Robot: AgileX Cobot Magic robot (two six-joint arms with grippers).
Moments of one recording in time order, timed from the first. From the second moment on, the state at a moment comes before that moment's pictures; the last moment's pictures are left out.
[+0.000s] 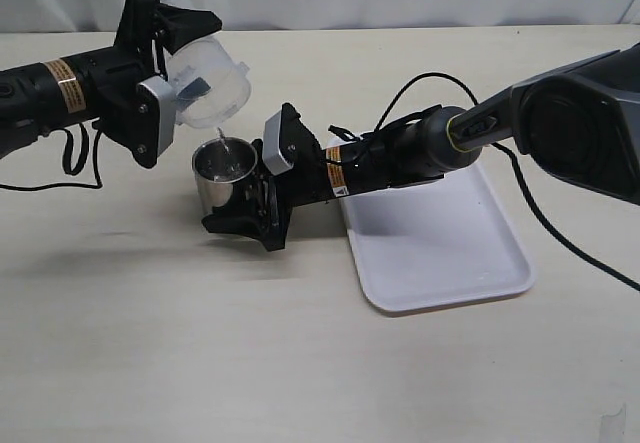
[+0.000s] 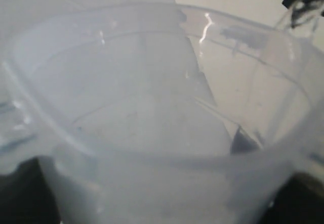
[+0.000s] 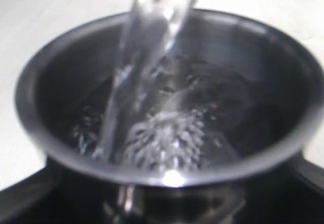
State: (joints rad) left arm -0.15 1.90 -0.84 0.85 -0.90 1.27; right arm 0.43 2.49 -1.45 -1.36 -1.05 0.67
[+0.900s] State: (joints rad) left arm -0.15 1.90 -0.84 0.79 -0.90 1.42; right arm 0.43 2.49 -1.45 -1.36 -1.05 0.67
